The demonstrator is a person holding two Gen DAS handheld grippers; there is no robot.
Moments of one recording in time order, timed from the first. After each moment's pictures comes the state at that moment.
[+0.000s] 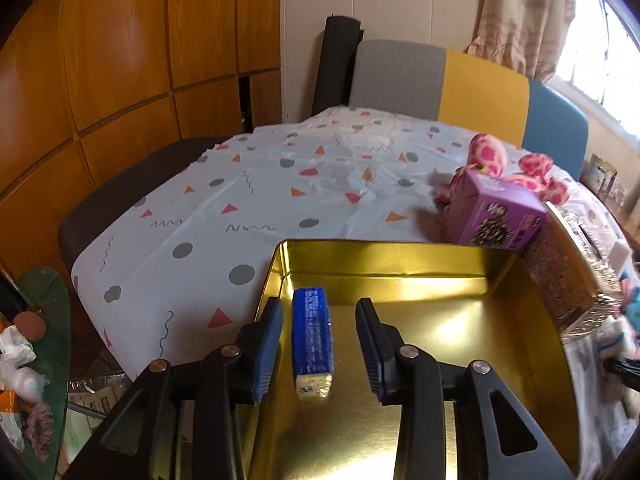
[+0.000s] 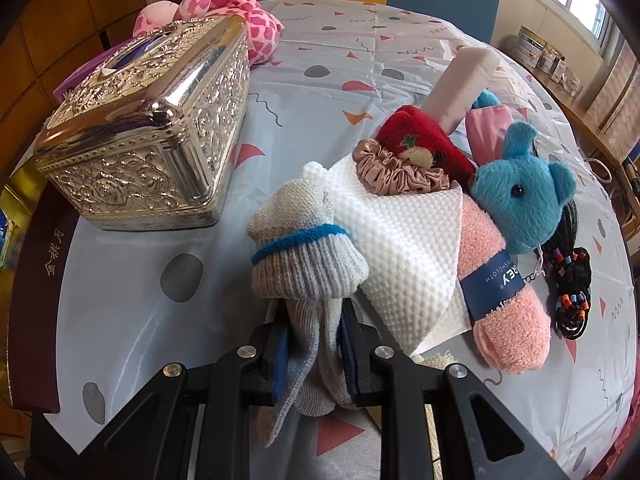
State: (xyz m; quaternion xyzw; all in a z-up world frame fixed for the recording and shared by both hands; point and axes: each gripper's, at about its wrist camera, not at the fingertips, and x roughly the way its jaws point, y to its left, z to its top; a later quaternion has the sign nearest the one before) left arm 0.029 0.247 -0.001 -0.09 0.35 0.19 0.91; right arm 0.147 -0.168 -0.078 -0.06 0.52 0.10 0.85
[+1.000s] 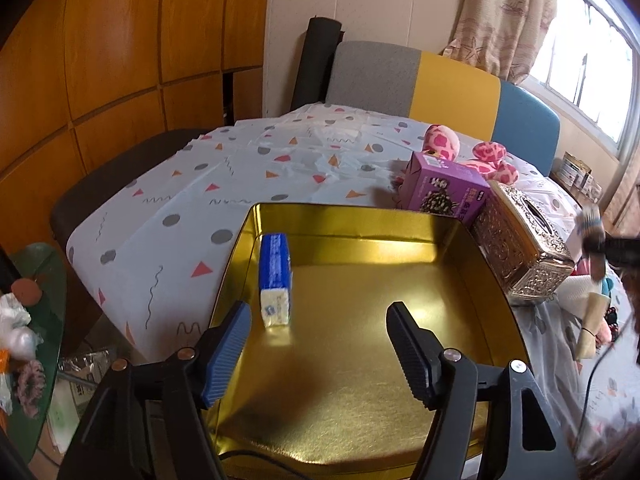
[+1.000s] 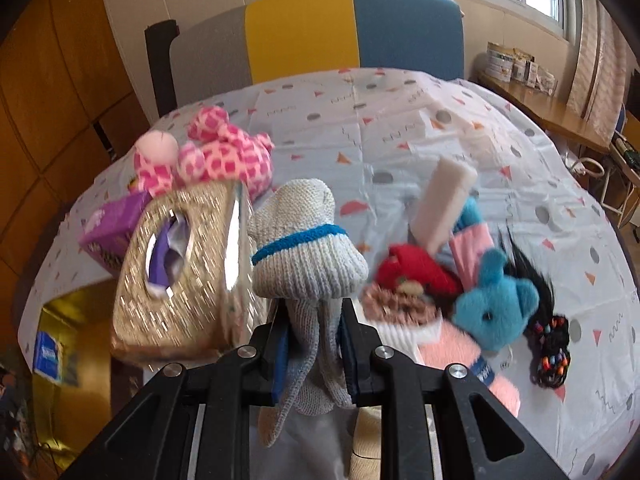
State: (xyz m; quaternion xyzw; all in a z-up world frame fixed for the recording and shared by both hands) left arm -0.030 0.205 0.007 -0.11 0.35 0.15 0.92; right arm 0.193 -0.162 0.028 0.04 0.44 0.09 0.89
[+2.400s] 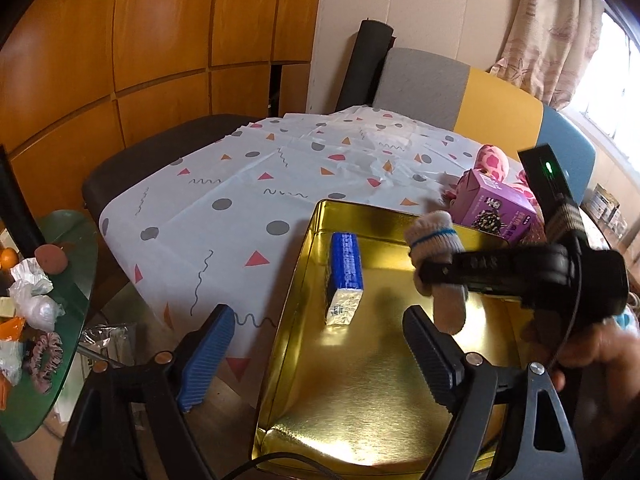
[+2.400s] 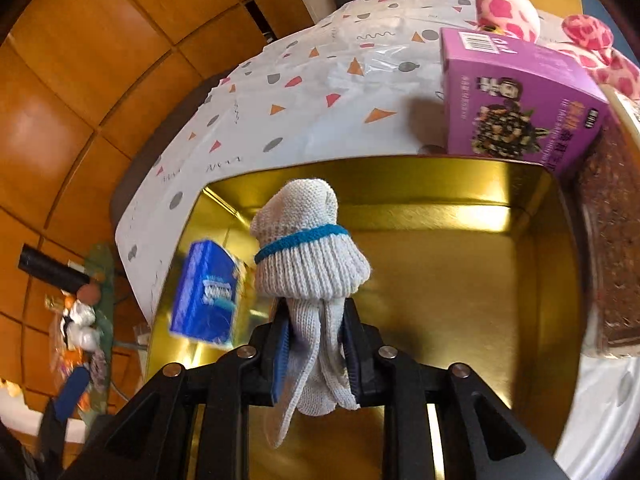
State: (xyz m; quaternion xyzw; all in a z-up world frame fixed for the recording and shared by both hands) left arm -0.049 0.248 0.002 -0.15 0.34 0.21 0.90; right arm 0.135 0.160 -0.041 0.01 0.54 0.34 0.77
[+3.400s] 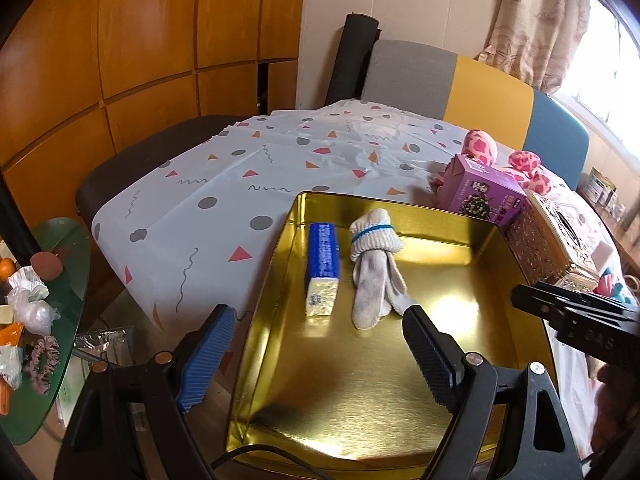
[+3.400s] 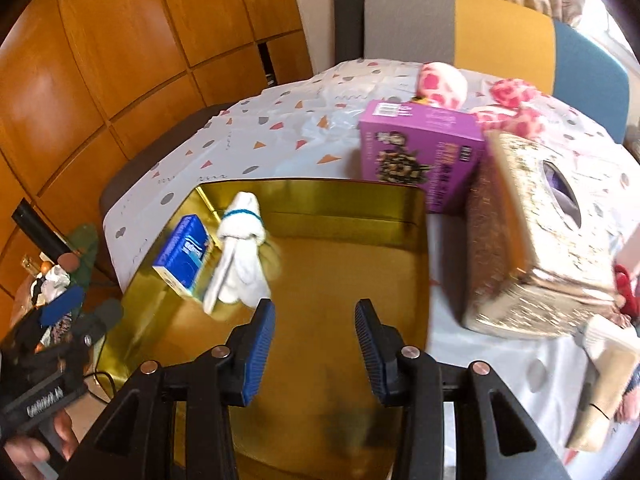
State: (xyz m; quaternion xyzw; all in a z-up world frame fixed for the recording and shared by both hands) left arm -0.041 0.229 0.000 -0.13 0.35 0.20 0.91; right arm 0.081 0.057 0.001 -0.05 0.44 0.32 0.84
